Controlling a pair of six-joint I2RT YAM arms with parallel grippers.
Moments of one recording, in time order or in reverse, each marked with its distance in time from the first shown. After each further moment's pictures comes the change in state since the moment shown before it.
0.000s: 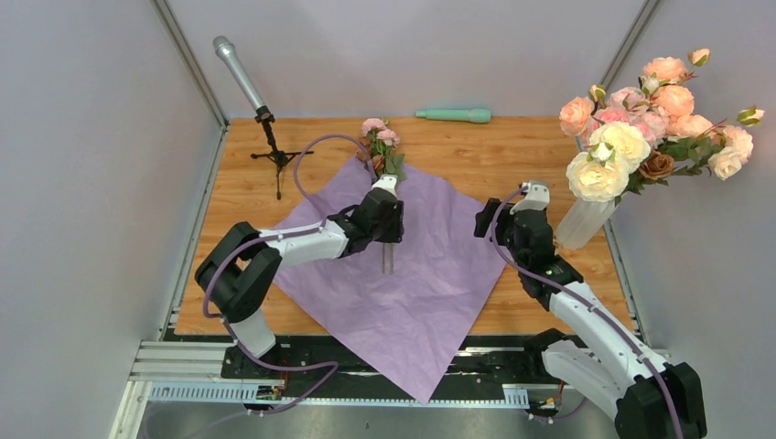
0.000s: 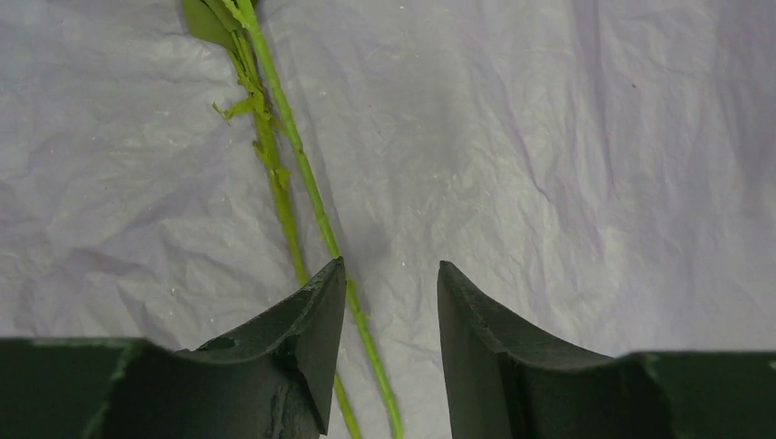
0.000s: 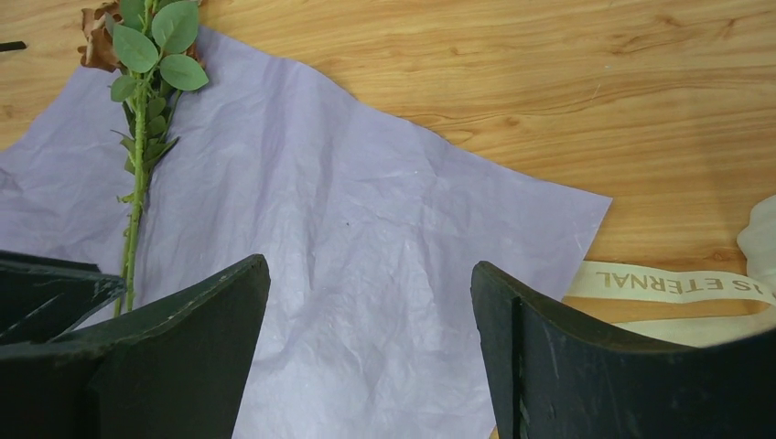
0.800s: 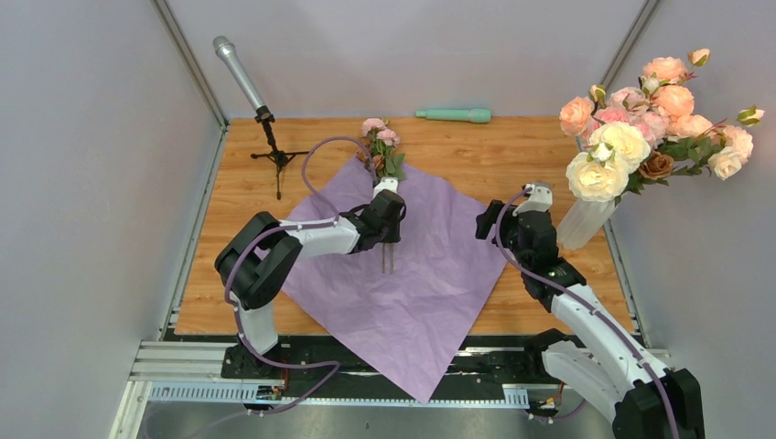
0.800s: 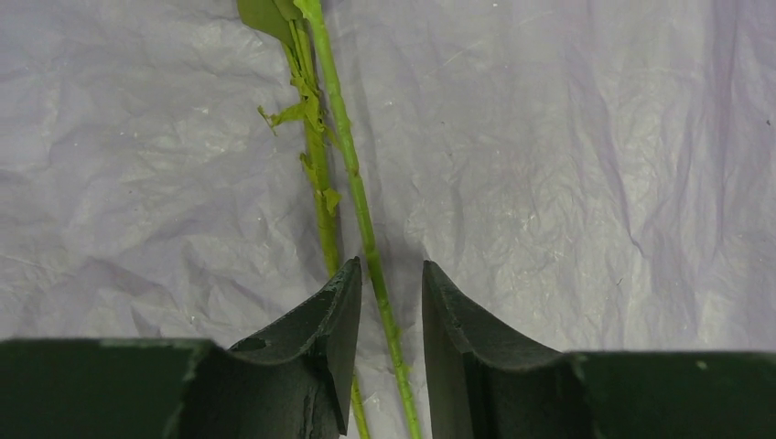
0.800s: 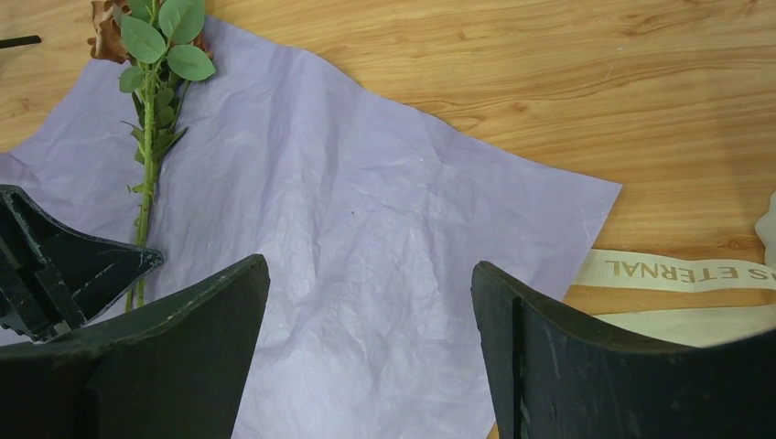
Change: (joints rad) left arm 0.000 0.151 0.068 -0.024 -0.114 -0.035; right arm -0.040 -0.027 -0.012 -0.027 -0.066 0.020
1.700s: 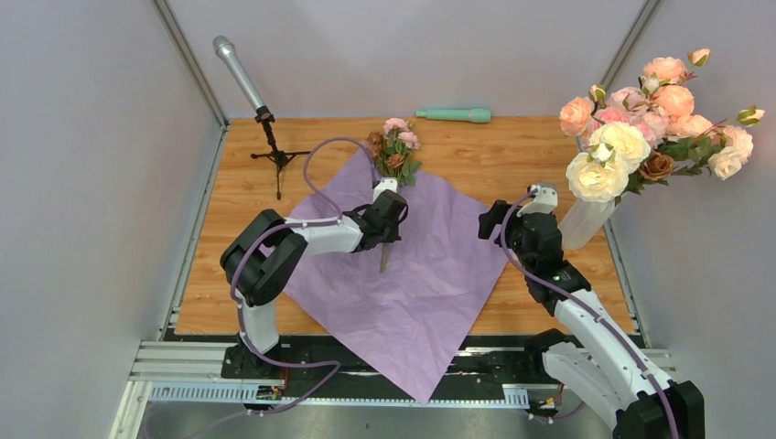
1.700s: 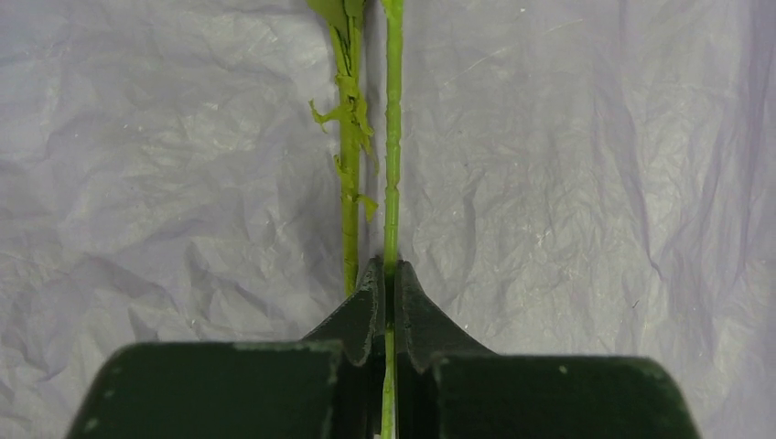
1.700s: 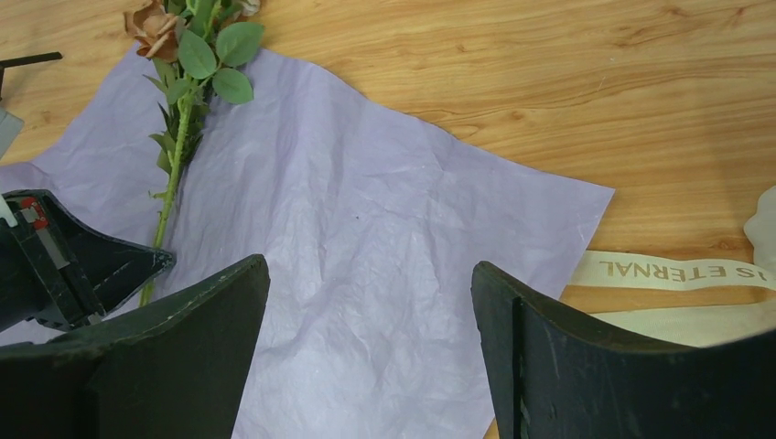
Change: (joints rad) left arm 0.000 0.040 0.035 -0.023 -0.032 -0.029; right arm -0.009 -0.050 0.000 -0.017 -0.006 0.006
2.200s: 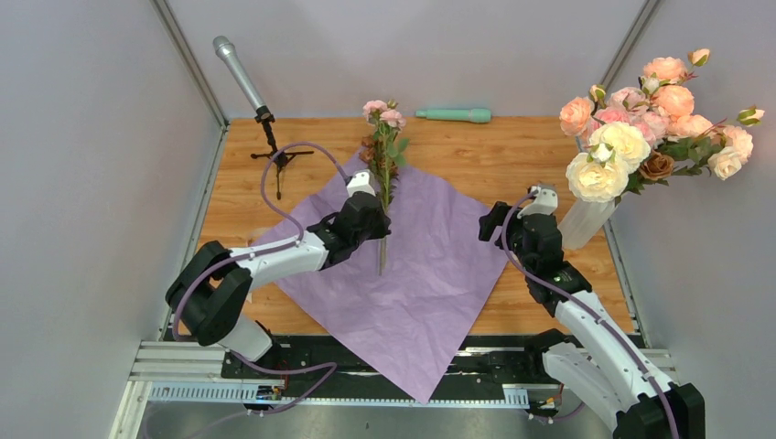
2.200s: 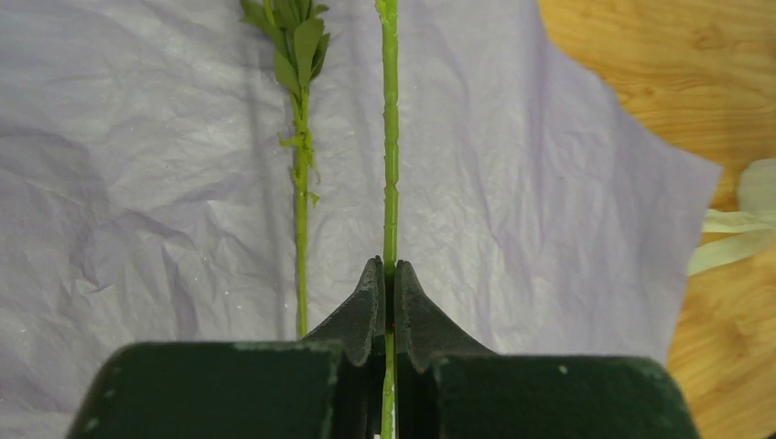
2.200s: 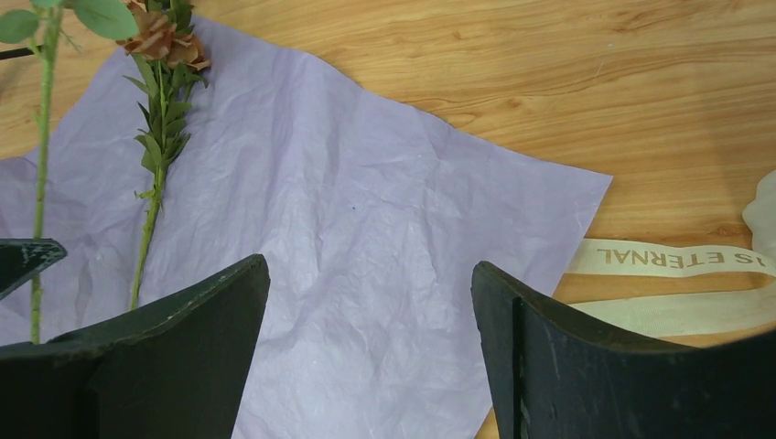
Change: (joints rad) left arm 0.014 -0.319 -0.209 0.141 0.021 -0.125; right arm 0.000 -0.013 0.000 -0.035 0.001 0.007
